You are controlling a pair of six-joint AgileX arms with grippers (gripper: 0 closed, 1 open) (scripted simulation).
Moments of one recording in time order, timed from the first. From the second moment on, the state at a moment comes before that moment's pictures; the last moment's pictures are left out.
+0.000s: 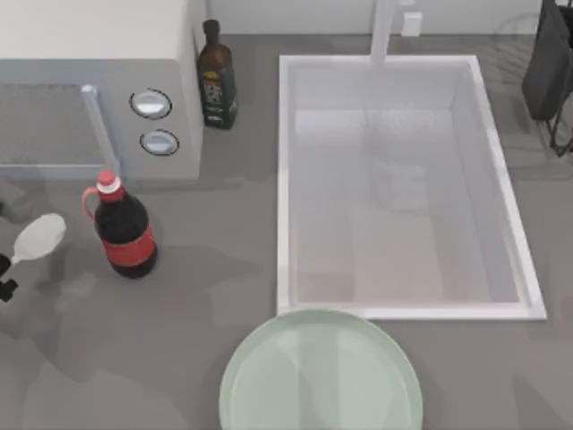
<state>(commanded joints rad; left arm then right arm) 0.14 1.72 1.04 -0.87 0.02 0.72 0.00 0.00 0.00 0.00 0.00 0.00</state>
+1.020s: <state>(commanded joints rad) 0.05 1.61 1.14 -1.19 -0.03 0.53 0.00 0.00 0.00 0.00 0.00 0.00</state>
